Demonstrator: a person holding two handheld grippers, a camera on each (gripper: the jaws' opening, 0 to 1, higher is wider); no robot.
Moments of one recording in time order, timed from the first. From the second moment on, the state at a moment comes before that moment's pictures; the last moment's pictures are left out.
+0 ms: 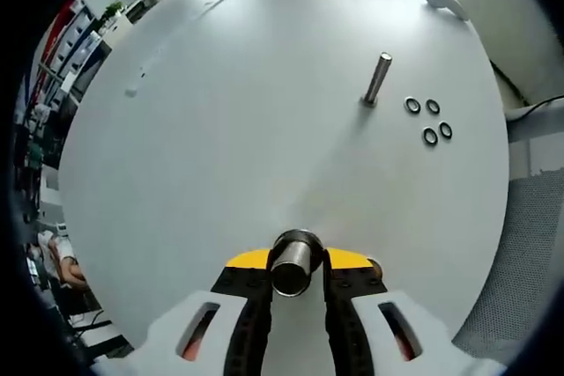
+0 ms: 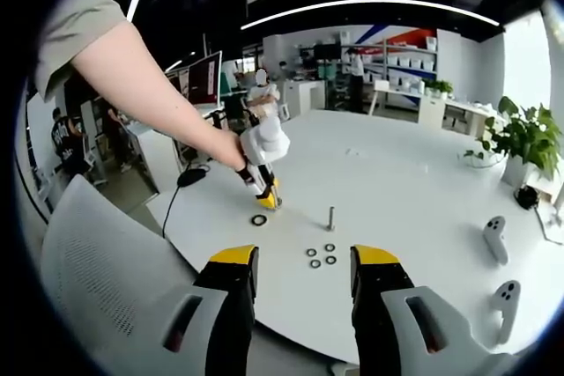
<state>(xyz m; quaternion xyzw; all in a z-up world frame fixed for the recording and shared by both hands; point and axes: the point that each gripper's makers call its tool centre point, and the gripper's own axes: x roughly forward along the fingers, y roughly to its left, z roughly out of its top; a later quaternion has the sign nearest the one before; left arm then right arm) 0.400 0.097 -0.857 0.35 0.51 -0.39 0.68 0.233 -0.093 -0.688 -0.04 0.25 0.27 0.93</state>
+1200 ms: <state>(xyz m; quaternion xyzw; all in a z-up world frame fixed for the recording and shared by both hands) 0.379 0.118 -0.819 0.29 0.48 -0.36 0.75 0.231 -0.090 -0.690 -0.05 0.25 0.28 0.92</state>
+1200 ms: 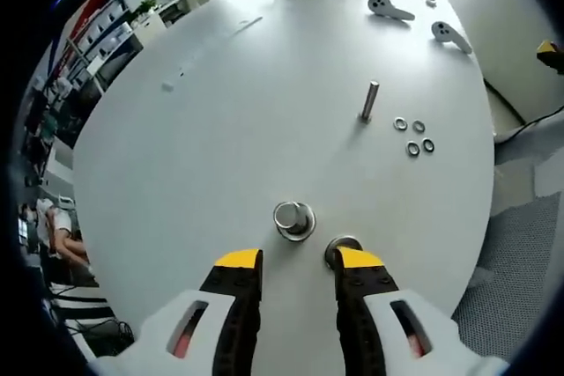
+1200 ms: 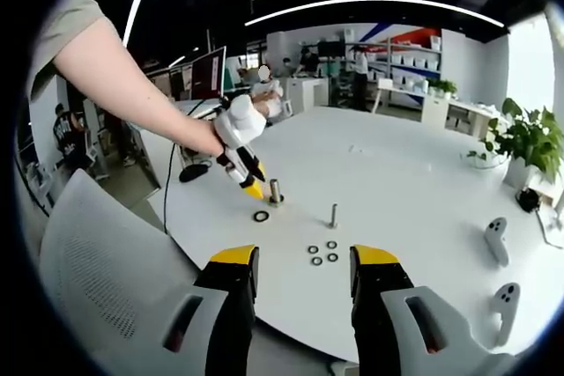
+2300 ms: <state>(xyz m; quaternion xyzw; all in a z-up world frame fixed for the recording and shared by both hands) 0.344 0.098 -0.861 0.30 0.53 -0.38 0.70 0.231 -0.092 -0.689 -0.05 0.25 0.28 0.93</state>
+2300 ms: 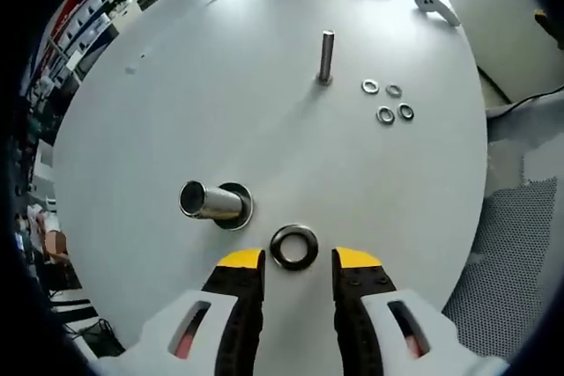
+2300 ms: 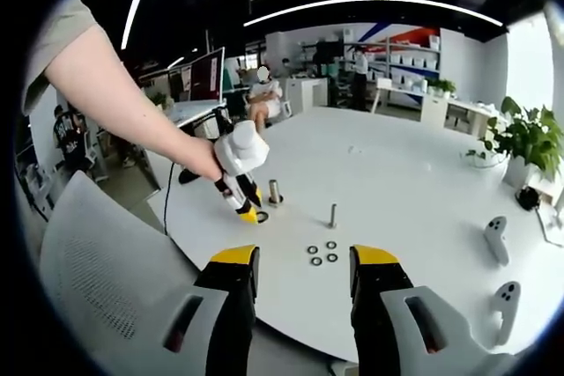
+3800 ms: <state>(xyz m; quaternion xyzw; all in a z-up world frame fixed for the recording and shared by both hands) 0.342 0.099 -0.872 0.29 0.58 -0.34 0.68 0.232 -0.093 -0.687 -0.04 0.24 0.28 0.93</state>
